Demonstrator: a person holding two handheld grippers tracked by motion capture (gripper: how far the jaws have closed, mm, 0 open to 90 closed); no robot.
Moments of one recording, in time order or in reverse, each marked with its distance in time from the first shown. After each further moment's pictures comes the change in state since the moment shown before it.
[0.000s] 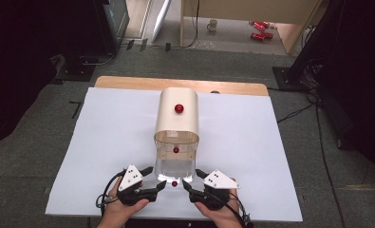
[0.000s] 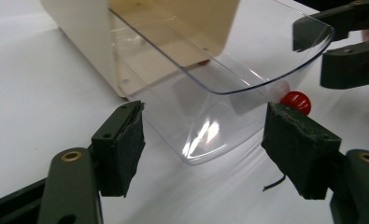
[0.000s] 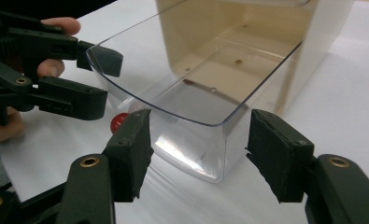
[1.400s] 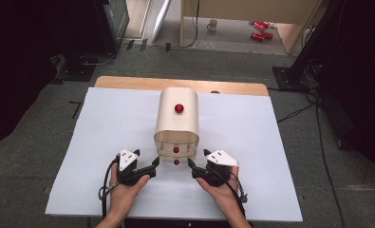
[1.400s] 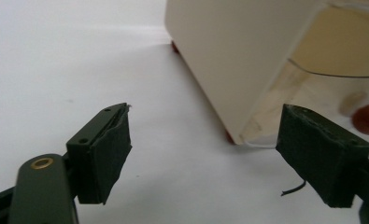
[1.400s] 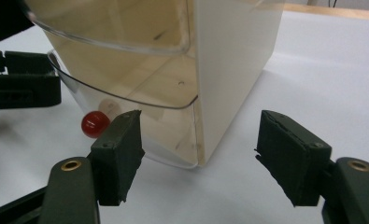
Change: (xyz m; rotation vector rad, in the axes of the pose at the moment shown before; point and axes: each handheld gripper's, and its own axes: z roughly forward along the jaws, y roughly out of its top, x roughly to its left) left arm 0.034 0.011 0.029 -0.079 0.311 -0.197; right arm -0.041 0.021 0.035 -0.015 -0.133 0.060
